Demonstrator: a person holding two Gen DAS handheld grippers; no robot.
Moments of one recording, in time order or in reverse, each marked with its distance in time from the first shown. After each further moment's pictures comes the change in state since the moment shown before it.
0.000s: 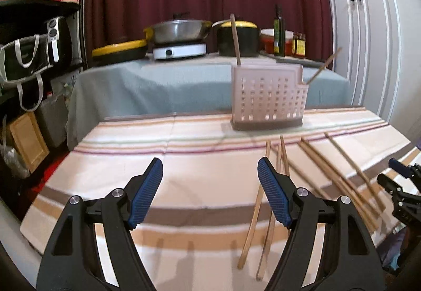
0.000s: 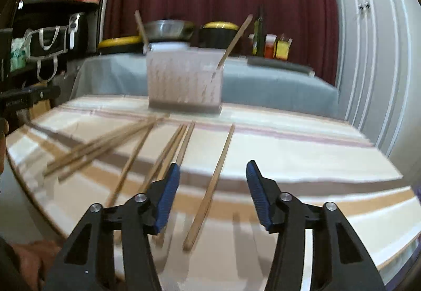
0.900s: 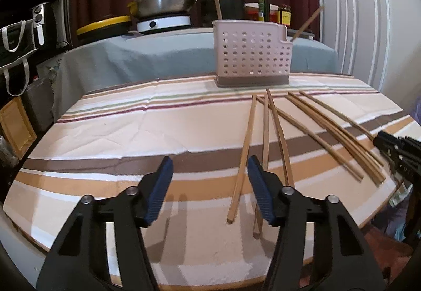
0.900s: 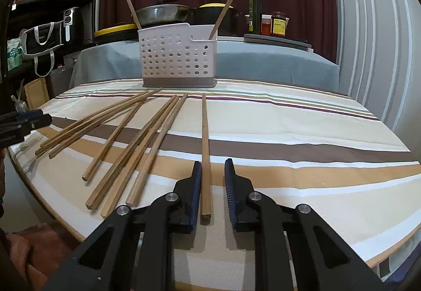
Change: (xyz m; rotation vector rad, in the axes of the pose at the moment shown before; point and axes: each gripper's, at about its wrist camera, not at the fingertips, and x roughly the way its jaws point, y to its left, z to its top) left arm 0.012 -0.011 -0.055 0.050 0.103 -0.075; right arm 0.009 -0.019 -0.026 0.042 0.065 0.015
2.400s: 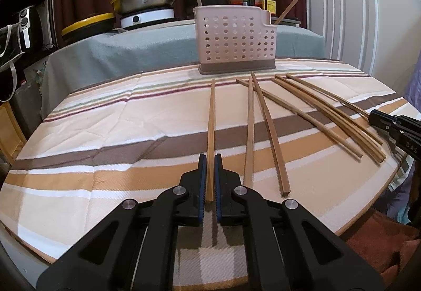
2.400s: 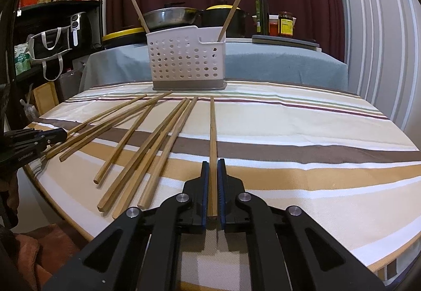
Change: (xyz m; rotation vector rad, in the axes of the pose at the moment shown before) left arm 0.012 -0.013 -0.011 0.055 0.019 -0.040; right arm 0.000 0.000 0.004 0.008 -0.013 0.063
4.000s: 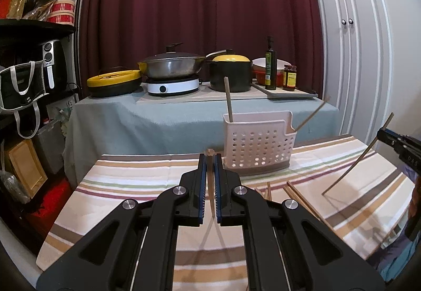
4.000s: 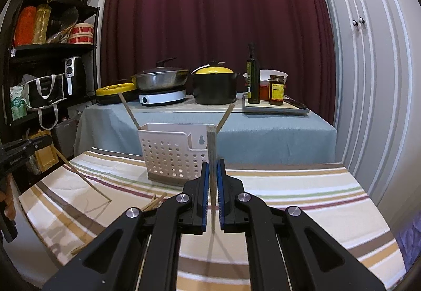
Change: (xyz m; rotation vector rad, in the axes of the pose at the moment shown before) left arm -0.067 0.035 0.140 -0.089 -0.235 0.077; right arm -0.038 -0.006 0.140 0.010 -0.211 -0.038
